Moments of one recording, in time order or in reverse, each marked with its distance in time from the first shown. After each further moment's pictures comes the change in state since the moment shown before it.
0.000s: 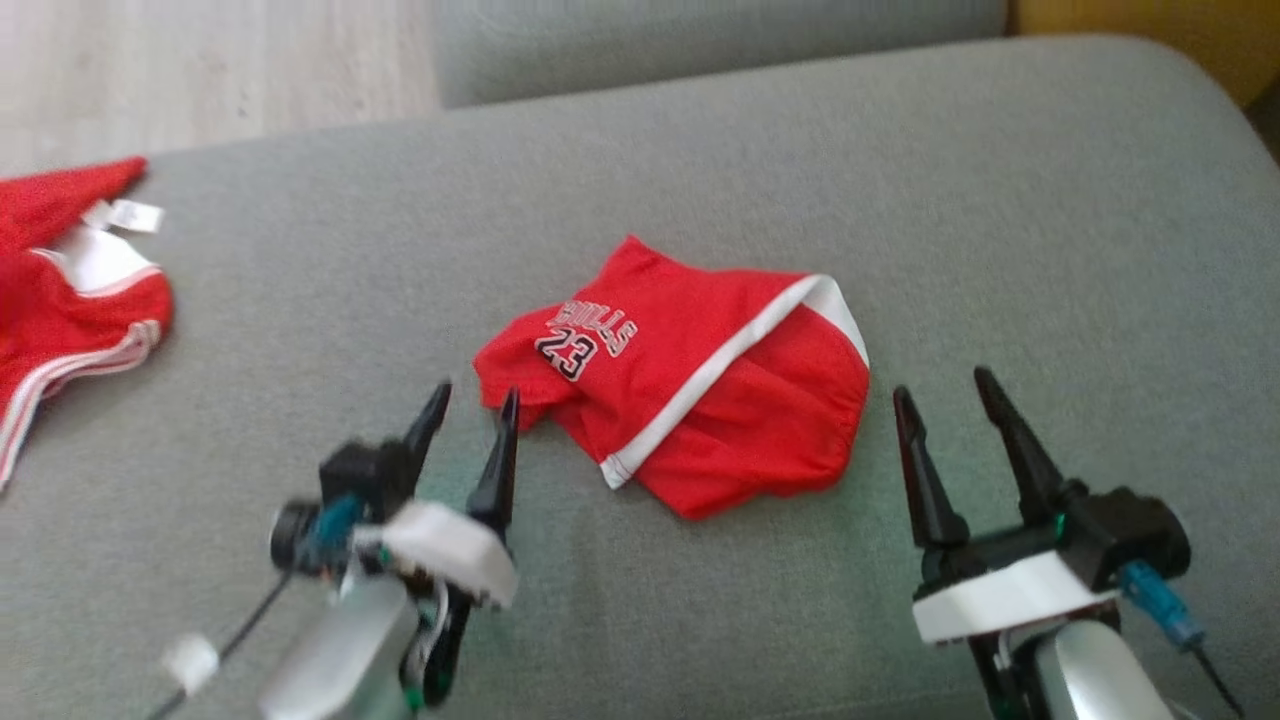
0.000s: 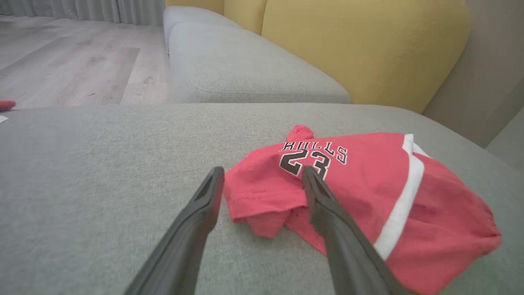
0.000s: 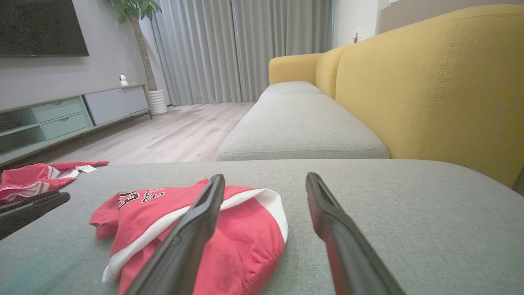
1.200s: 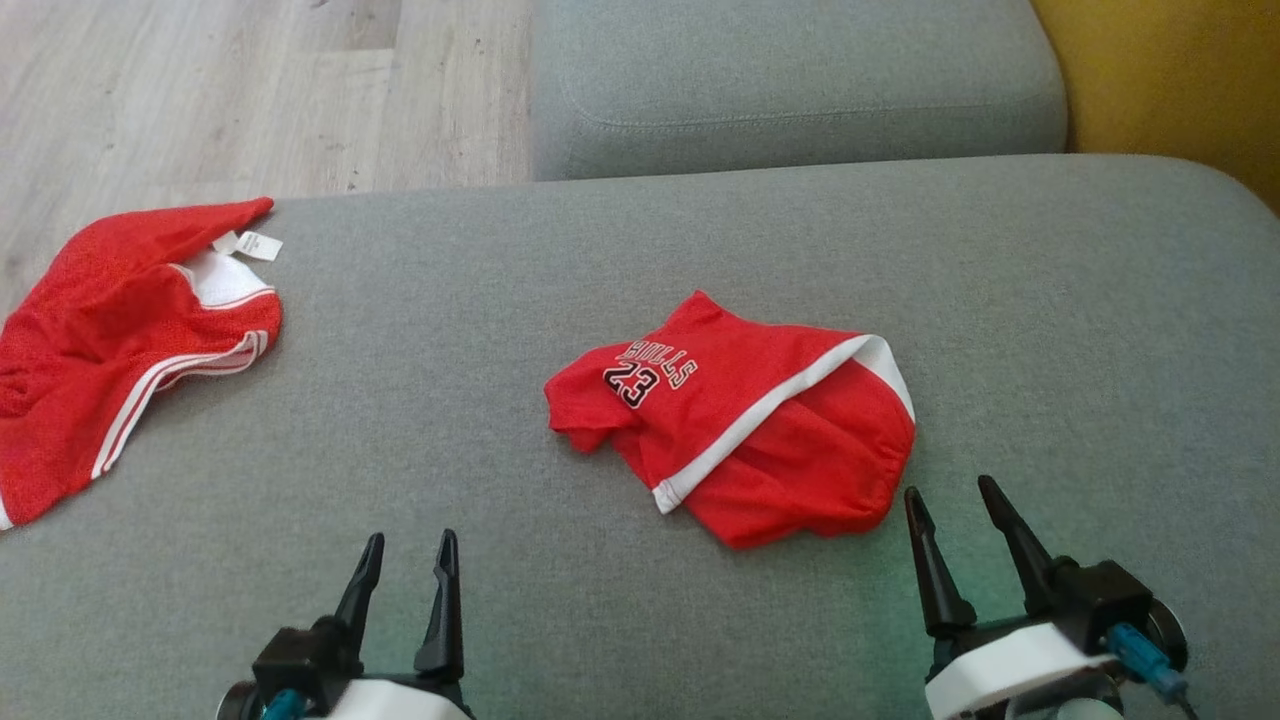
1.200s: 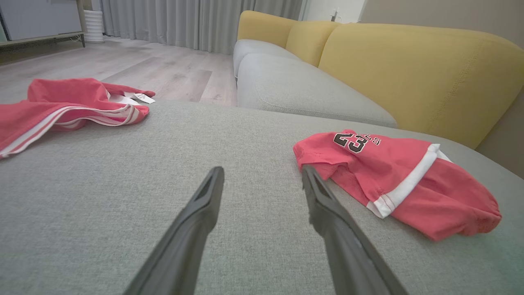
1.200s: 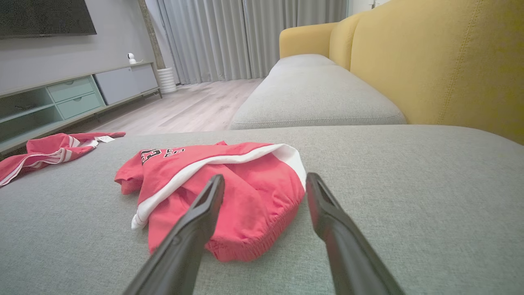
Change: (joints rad) left arm 0.441 0.002 0.270 -0.319 0.175 0.053 0.000; right arm 0.087 0.002 -0.026 0.146 0.019 0.000 0.000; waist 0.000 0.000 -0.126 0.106
